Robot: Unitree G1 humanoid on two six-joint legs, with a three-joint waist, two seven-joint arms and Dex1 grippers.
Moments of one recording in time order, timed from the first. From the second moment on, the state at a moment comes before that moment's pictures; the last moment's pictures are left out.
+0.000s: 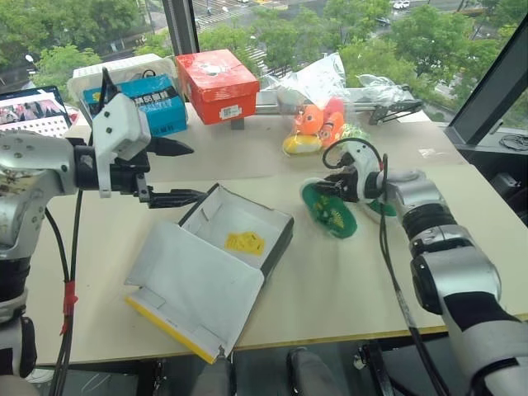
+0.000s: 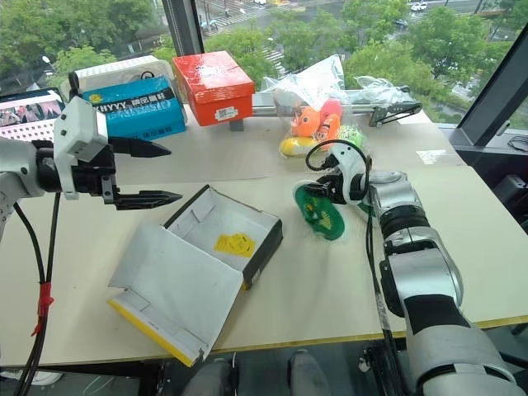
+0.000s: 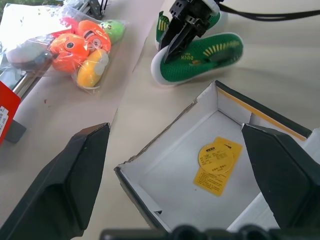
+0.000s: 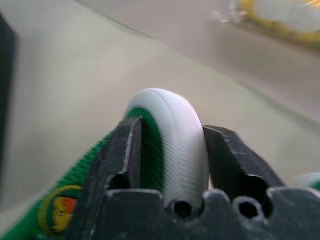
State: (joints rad) left arm -0.72 1.05 0.06 -0.18 -0.53 0.62 -1.17; right arm -1.19 -0.48 0.14 1.17 0.05 0.12 0.85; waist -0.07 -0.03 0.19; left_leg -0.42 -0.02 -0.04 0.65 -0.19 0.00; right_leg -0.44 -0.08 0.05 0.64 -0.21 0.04
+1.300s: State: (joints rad) left arm -0.67 1.09 0.12 -0.12 -0.47 0.60 -1.15; right arm -0.84 -0.53 0.54 0.07 0.26 0.75 1.43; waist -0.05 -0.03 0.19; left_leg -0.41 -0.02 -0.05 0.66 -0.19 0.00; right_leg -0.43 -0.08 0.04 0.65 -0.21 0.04
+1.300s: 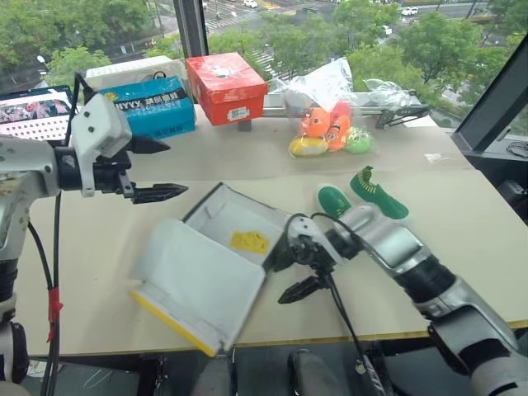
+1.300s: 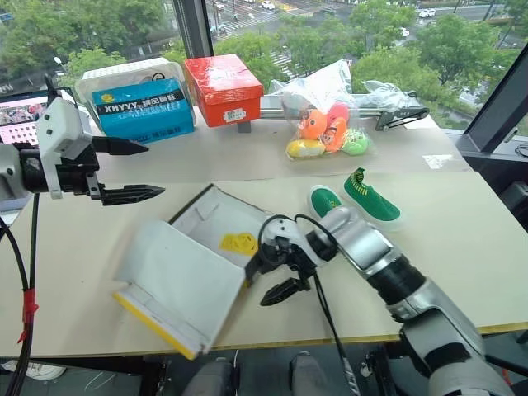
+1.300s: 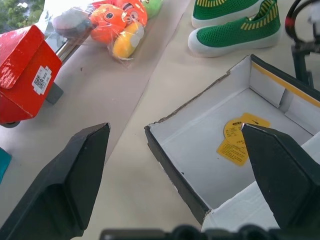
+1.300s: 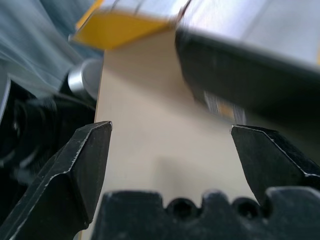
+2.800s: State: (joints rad) left arm 0.21 0.32 0.59 -0.63 -0.62 0.60 -0.47; right arm -0.08 -0.29 -0.43 -0.45 0.44 0.89 0.47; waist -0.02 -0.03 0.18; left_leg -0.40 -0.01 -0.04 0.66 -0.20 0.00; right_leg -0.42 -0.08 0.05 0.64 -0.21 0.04
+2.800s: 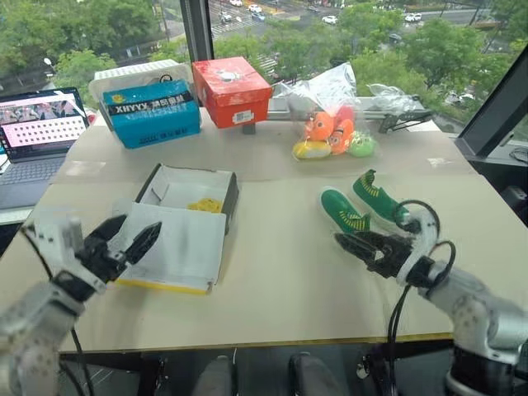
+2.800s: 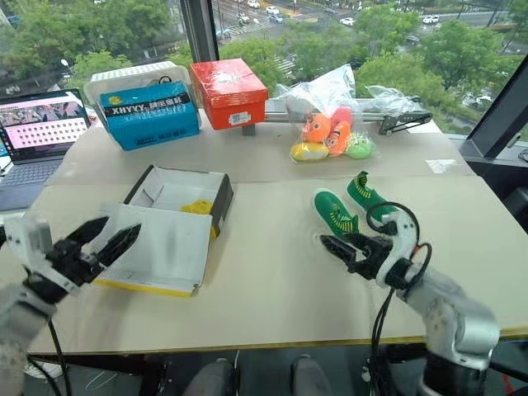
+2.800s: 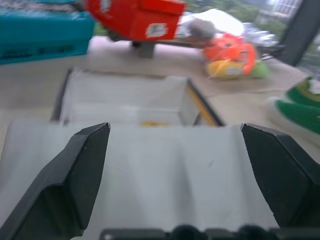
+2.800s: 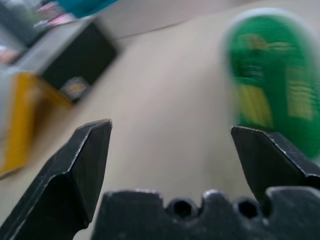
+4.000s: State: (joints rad) left arm 0.26 0.10 0.23 -0.27 -0.14 0.03 -0.18; right arm 0.20 -0.13 -0.11 -0.32 0.02 0.17 0.15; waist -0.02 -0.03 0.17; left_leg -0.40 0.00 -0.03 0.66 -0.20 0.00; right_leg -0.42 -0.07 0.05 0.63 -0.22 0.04
